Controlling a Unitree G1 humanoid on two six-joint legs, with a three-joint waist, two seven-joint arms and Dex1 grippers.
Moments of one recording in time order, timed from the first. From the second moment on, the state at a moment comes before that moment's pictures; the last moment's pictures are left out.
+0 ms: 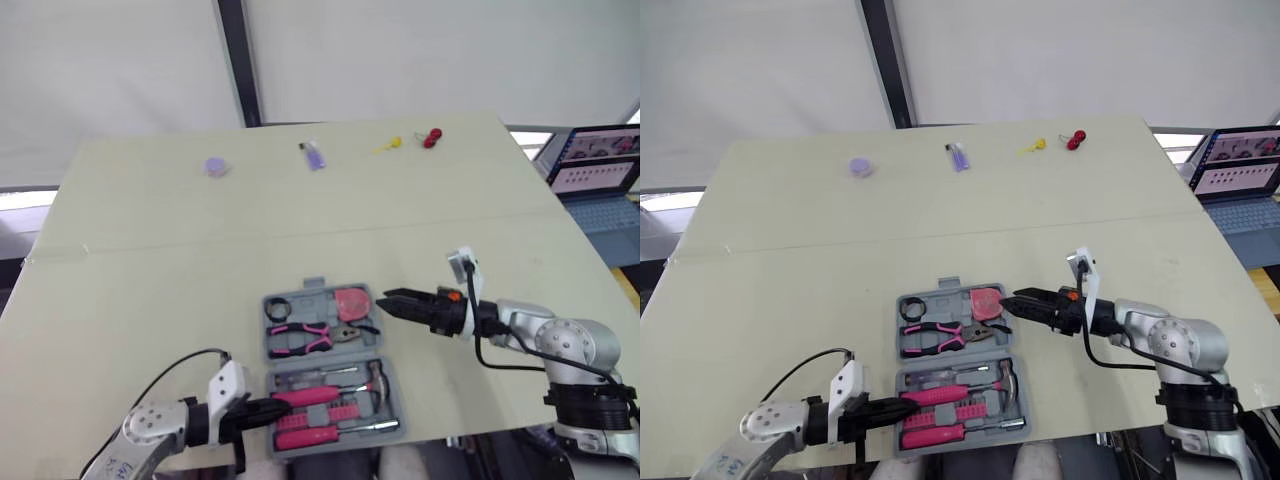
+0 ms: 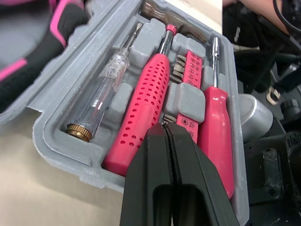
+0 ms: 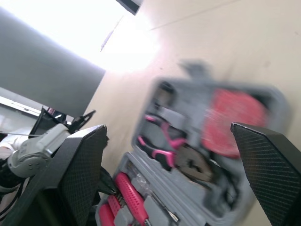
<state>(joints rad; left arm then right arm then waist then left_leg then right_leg) 0.31 0.61 -0.14 -0.28 -0.35 0.25 -0.89 -0.33 -0.56 -0.16 -0.12 0.86 1.11 0.91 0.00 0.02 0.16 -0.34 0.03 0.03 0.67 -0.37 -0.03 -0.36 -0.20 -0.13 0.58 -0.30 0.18</state>
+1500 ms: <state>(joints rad) 0.28 0.65 -0.19 -0.18 -0.28 0.05 -0.96 -0.47 -0.37 -0.05 0.16 0.69 1.09 0.89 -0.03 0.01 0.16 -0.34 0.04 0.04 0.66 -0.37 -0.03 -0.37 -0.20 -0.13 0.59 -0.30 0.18</state>
